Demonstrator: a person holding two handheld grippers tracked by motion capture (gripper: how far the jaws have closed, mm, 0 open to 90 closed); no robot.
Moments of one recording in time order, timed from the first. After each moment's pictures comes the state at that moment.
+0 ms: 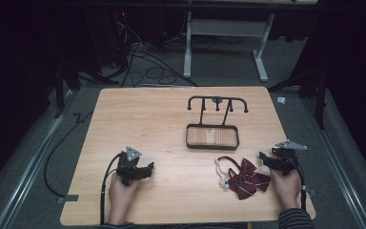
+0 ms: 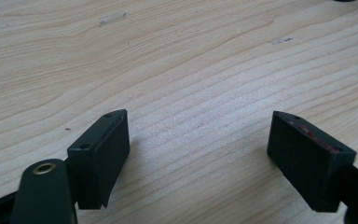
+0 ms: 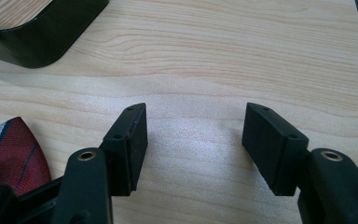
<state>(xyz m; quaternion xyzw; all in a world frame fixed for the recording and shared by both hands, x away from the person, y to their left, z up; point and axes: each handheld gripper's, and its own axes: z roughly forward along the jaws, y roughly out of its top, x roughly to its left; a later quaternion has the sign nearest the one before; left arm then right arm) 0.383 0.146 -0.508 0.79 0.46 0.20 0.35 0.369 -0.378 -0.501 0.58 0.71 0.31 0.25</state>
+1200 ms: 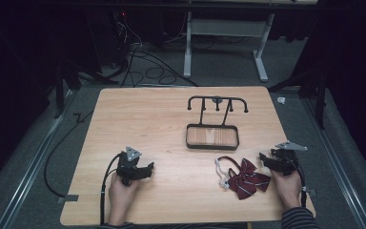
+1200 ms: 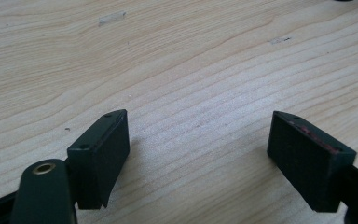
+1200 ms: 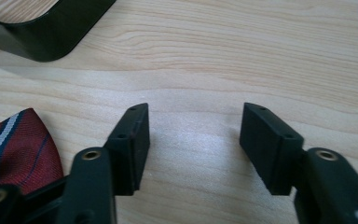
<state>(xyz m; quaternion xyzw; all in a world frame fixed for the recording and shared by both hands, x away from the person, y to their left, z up) 0.382 0.147 -0.507 0.79 0.46 0.19 0.35 0.365 -0.378 -0.499 0.57 0.72 0.31 0.24</state>
